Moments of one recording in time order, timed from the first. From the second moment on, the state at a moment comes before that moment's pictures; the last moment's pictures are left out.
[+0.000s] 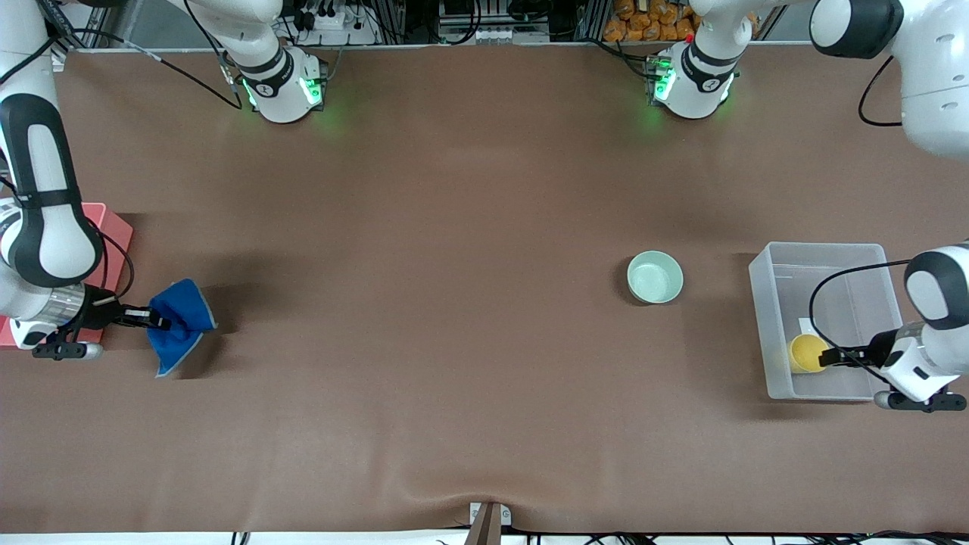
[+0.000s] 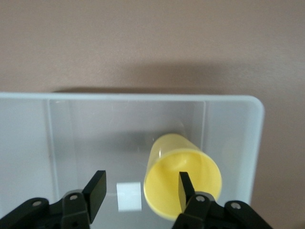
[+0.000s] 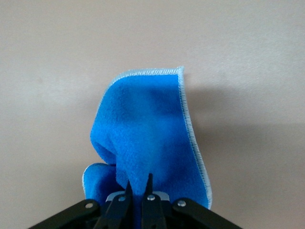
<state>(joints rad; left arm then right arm) 0.22 0.73 -0.02 -1.33 -0.04 2.00 0.25 -0.29 0.51 0.01 -1.74 0.31 2.13 -0.40</state>
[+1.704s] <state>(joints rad) 0.06 0.33 -0.22 -1.95 -0.02 2.12 -0.19 -0.26 -0.04 -0.02 -1.72 0.03 1.58 -0.21</state>
